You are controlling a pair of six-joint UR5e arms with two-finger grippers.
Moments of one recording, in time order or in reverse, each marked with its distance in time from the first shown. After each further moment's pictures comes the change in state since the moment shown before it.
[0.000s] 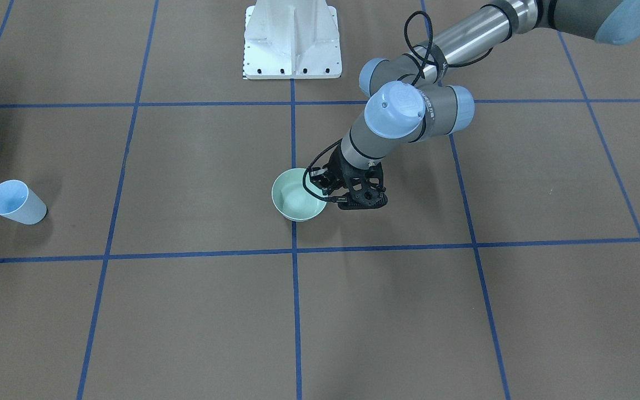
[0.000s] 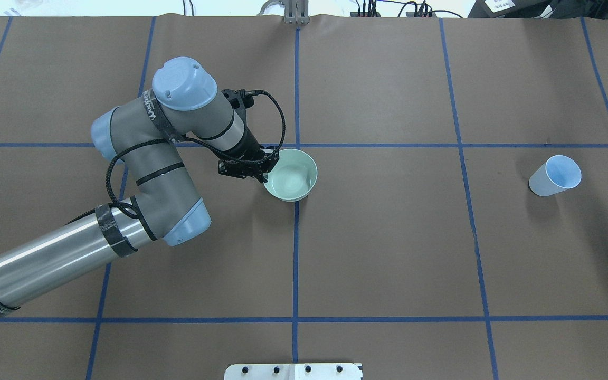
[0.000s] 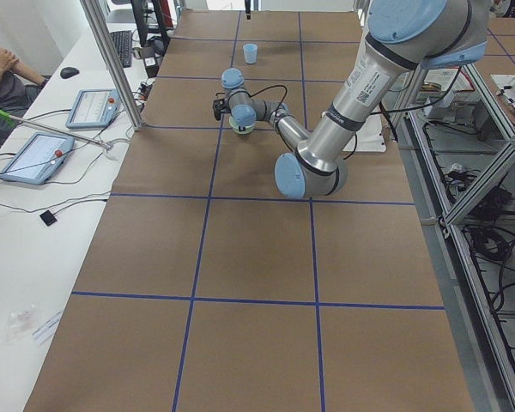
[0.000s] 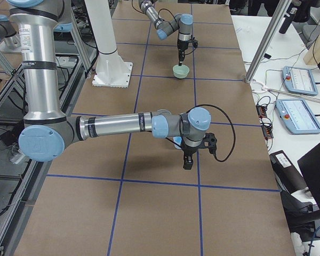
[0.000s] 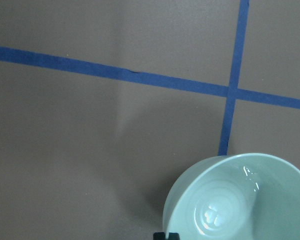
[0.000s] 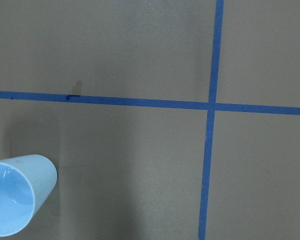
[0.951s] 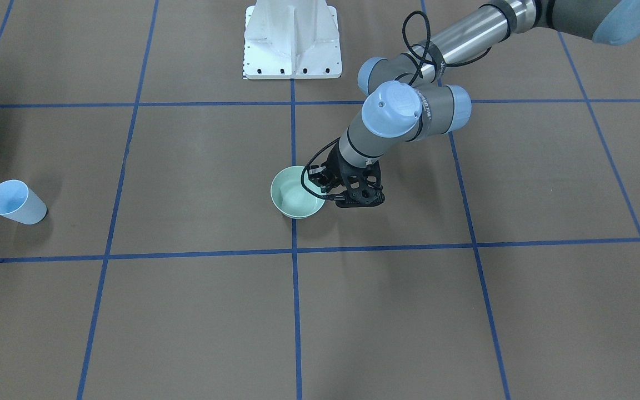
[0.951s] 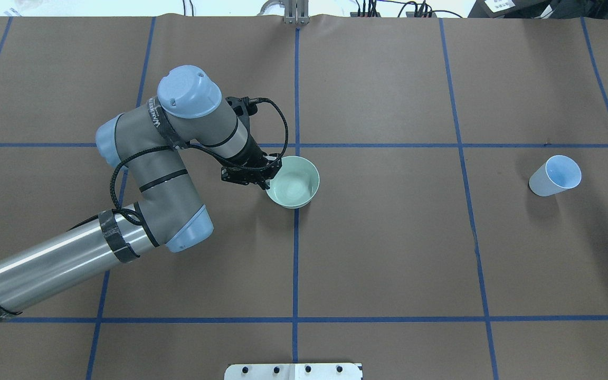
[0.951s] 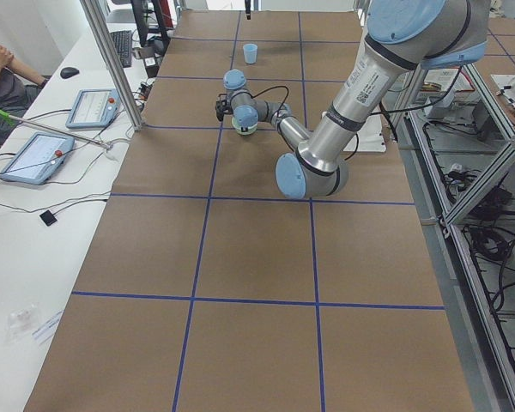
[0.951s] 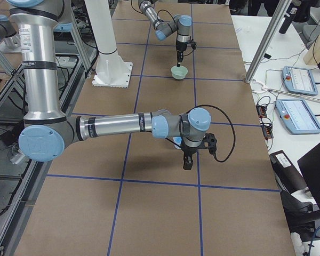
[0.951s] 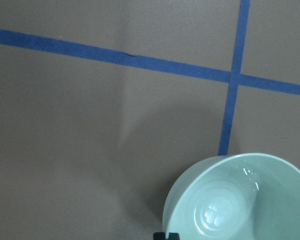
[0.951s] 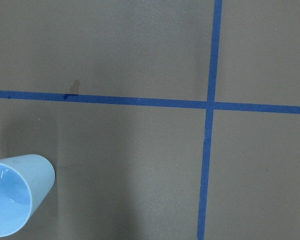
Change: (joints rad) left arm 0.015 0.002 0.001 -0.001 0.000 -0.001; right arm 0.000 0.000 -0.003 0.000 -0.001 0.000
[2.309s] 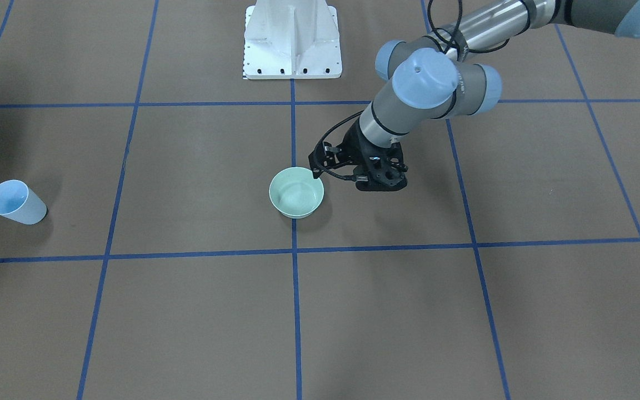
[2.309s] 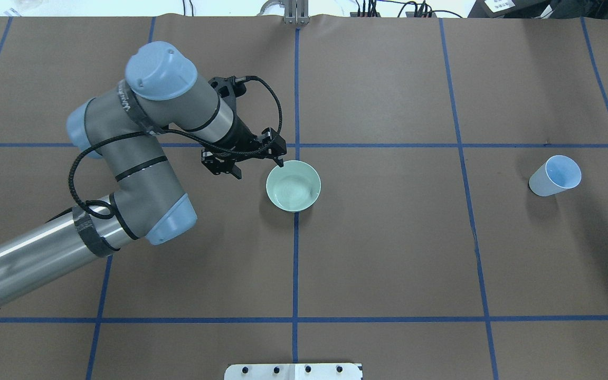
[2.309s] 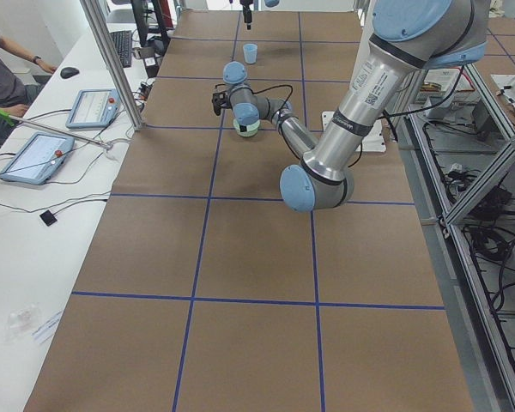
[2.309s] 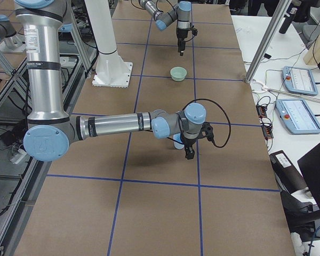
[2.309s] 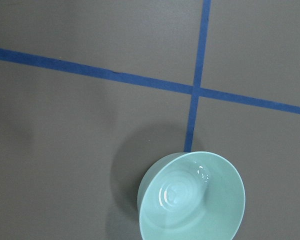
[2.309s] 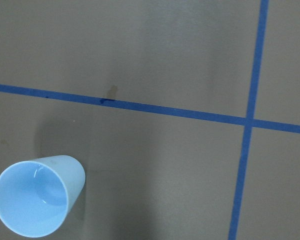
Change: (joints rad) left arm -0.076 0.131 -0.217 -0.001 -0.031 -0.037; right arm -0.136 -0.023 0.003 0.279 0.043 0.032
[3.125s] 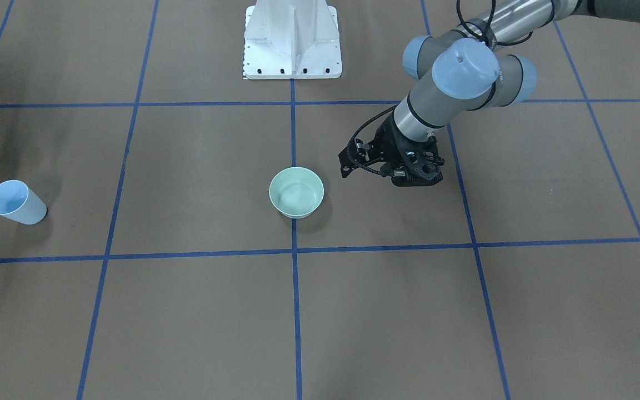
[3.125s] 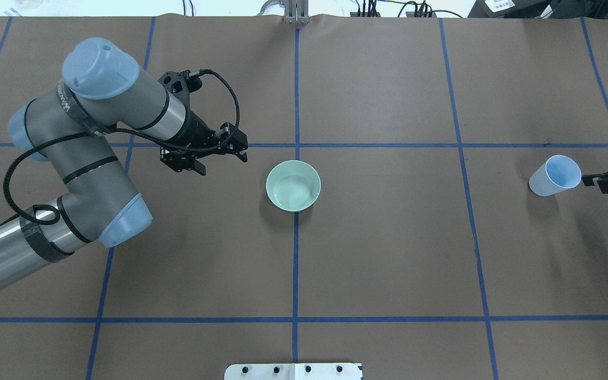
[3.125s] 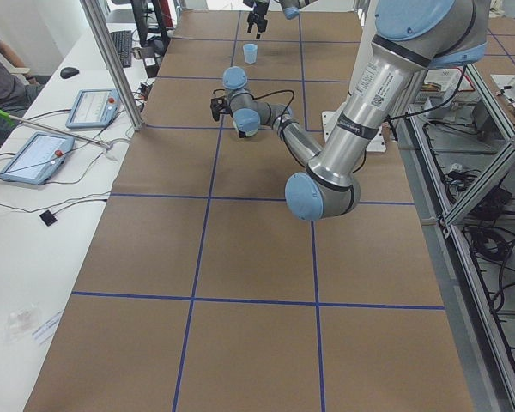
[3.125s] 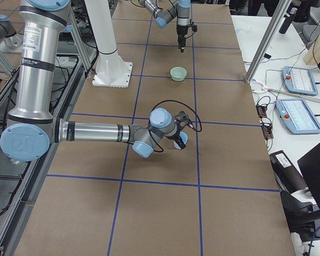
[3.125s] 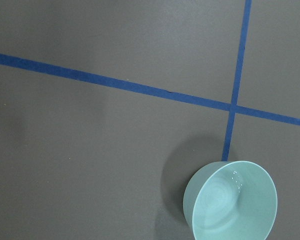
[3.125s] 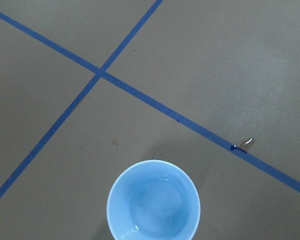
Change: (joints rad) left arm -0.019 0.043 -0.027 0.000 0.003 0.002; right arm -0.140 -0.205 -0.025 0.861 -0.159 0.205
